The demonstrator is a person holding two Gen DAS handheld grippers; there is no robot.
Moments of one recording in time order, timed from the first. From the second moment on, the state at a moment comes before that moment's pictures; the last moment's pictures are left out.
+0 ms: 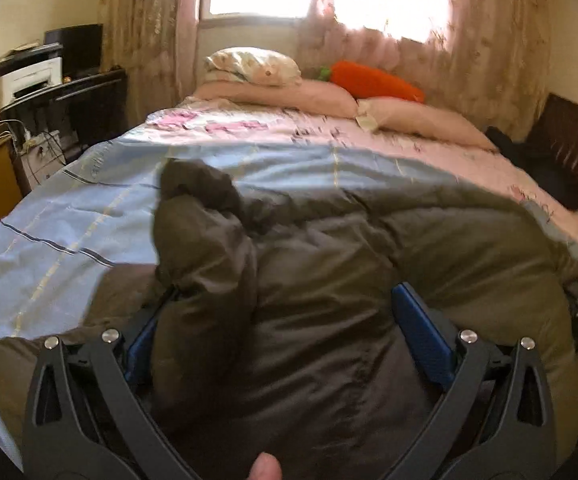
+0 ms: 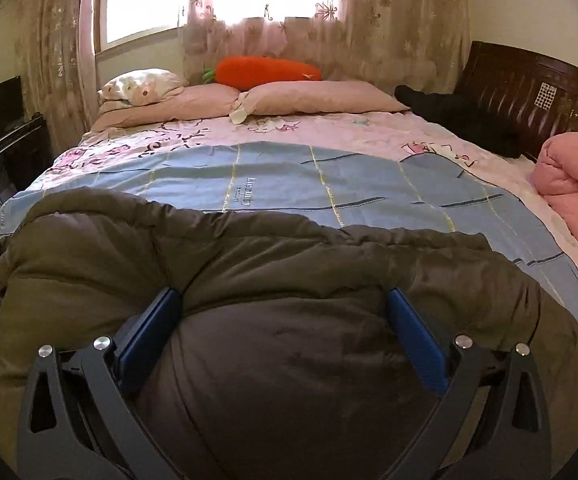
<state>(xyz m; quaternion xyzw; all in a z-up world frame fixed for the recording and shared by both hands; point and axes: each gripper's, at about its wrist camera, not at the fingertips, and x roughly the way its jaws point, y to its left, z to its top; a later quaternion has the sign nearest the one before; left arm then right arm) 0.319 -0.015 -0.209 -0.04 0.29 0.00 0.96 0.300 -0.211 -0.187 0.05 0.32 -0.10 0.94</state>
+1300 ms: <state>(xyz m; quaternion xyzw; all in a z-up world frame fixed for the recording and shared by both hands) 0.265 -0.050 -0.223 -0.02 0.27 -0.11 0.96 0.297 -0.221 -0.200 0.10 0.31 -0.09 0.94</state>
